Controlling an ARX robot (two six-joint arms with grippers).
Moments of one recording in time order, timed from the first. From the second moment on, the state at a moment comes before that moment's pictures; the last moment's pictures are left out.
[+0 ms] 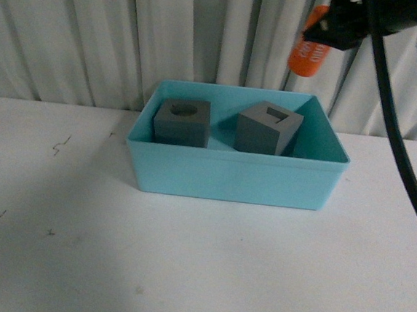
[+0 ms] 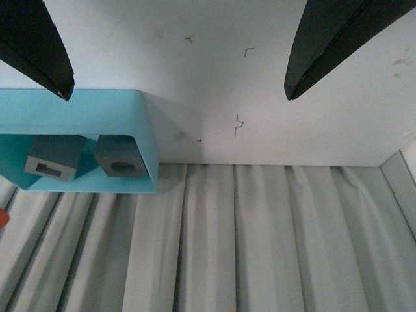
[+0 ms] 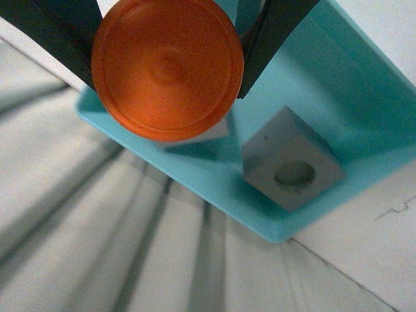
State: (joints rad) left arm 0.00 0.01 0.01 0.00 0.00 -0.01; right arm 0.14 2.08 1.67 -0.08 -0.42 -0.38
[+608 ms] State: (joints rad) left arm 0.00 0.01 0.01 0.00 0.00 -0.01; right arm 0.27 2.34 1.86 -0.10 -0.37 -0.23
